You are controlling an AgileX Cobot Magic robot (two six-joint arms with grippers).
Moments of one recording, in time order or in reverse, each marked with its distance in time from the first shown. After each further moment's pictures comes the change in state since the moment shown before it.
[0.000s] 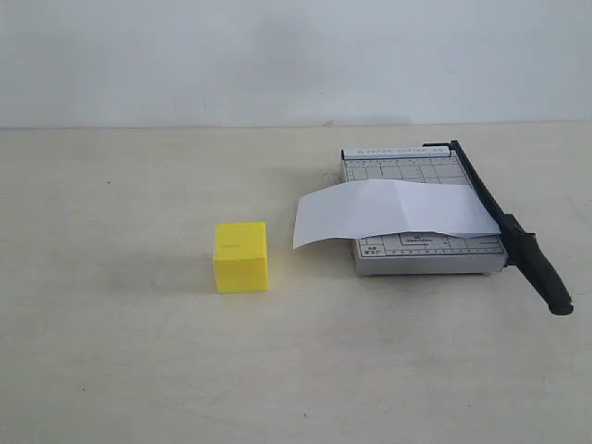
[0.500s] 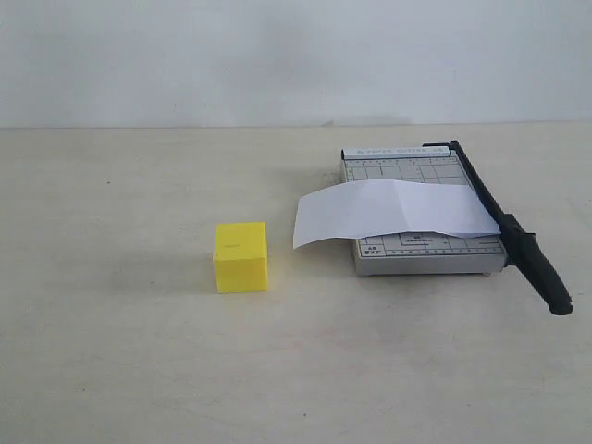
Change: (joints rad) left arm 0.000 0.000 0.000 0.000 0.000 0.000; right arm 0.000 0.000 0.000 0.033 -0.040 0.054
